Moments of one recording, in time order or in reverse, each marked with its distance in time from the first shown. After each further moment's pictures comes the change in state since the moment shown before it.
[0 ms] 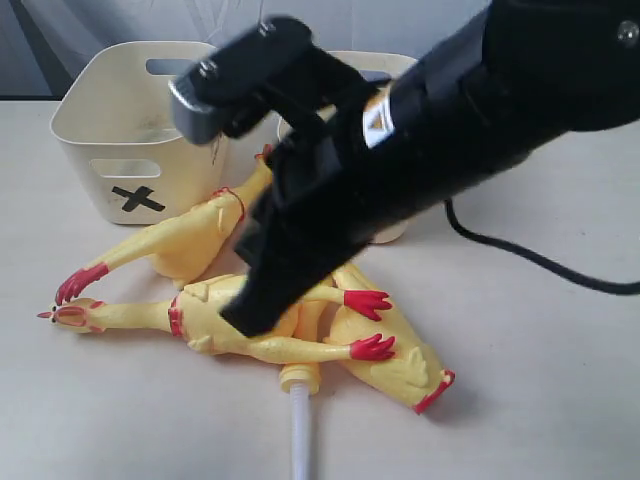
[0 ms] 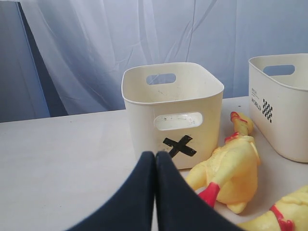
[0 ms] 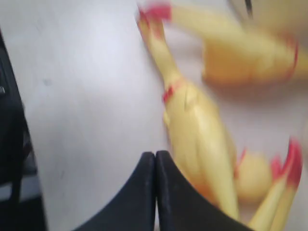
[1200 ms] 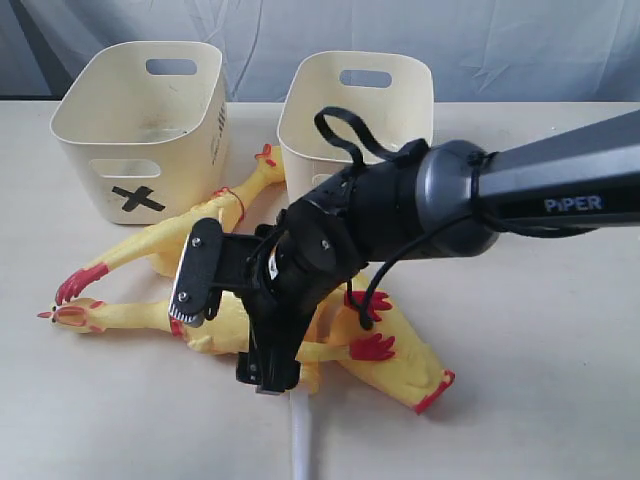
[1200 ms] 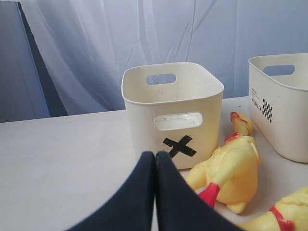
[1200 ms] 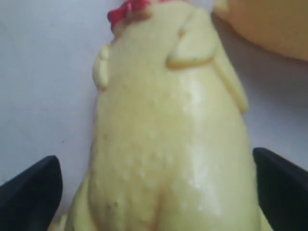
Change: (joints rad) left arm 0.000 0.000 0.000 0.000 0.000 0.000; right arm 0.000 0.533 -0.007 -0.208 -0.264 -0.267
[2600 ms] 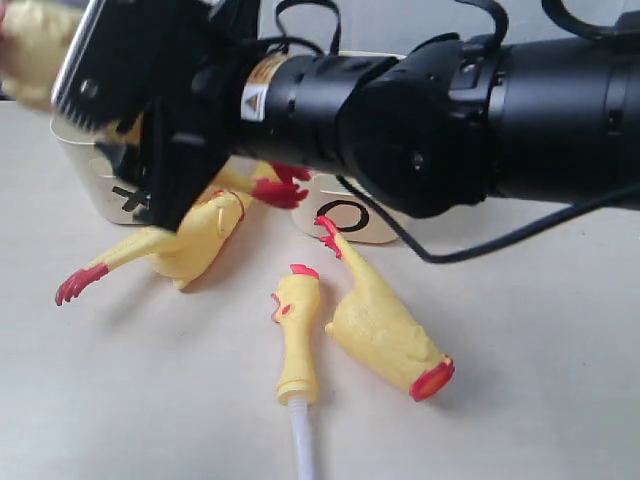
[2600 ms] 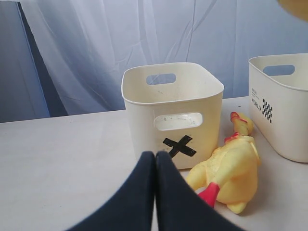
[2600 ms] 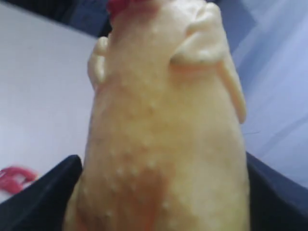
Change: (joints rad) left arm 0.000 0.000 0.000 0.000 0.000 0.000; right arm 0.030 -0.329 0.001 0.045 -0.551 0.000
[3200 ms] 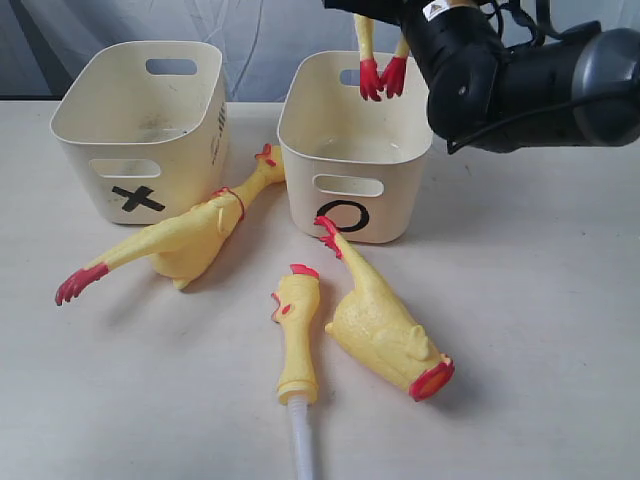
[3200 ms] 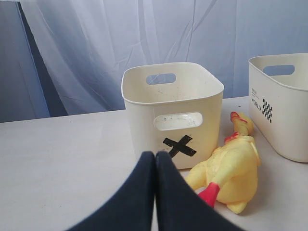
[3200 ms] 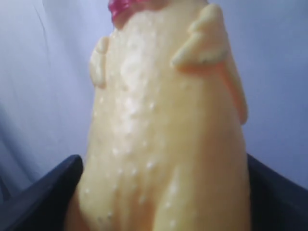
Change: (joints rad) left arm 0.000 0.000 0.000 0.000 0.000 0.000; right arm -0.371 0.218 0.000 0.368 -0.657 0.354
